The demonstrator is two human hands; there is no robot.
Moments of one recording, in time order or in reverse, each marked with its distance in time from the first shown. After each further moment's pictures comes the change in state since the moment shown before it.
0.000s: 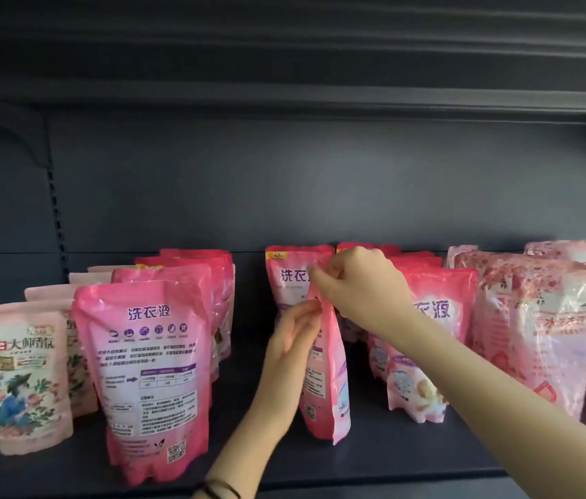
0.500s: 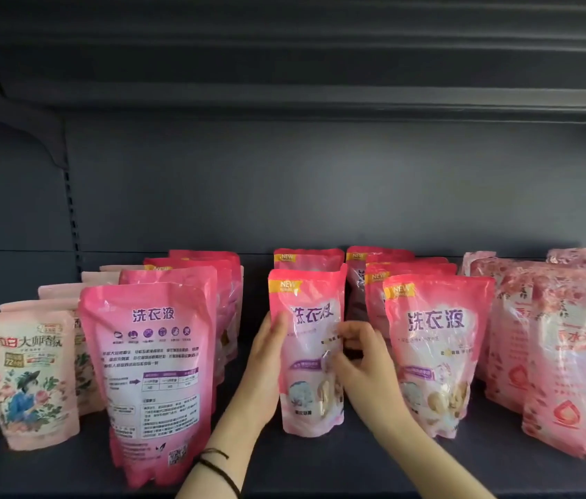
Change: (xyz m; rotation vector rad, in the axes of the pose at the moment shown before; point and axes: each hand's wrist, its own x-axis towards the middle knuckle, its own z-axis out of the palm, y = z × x) left_hand 0.022 -0.025 -0.030 -0.205 0.045 -0.131; right_hand -0.072 0.042 0.081 0.676 -0.054 0.344
